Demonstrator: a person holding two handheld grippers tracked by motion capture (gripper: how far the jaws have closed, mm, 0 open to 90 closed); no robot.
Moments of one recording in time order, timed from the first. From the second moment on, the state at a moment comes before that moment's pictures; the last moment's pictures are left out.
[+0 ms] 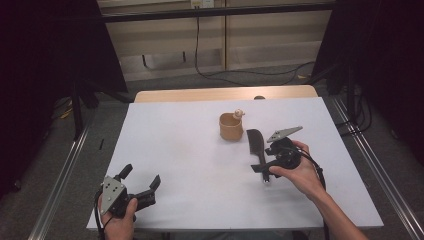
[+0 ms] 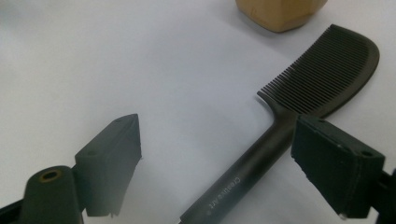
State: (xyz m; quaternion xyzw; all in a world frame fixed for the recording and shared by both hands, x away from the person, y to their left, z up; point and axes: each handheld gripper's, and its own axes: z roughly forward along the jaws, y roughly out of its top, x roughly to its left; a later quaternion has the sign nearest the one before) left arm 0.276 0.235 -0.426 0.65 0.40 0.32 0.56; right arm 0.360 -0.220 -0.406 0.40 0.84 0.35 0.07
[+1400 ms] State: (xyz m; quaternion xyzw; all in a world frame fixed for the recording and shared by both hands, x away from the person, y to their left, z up) left arm 0.277 0.237 -0.425 0.65 0.39 0.33 0.56; right arm 0.415 -0.208 -0.427 0.56 0.81 0.19 0.03
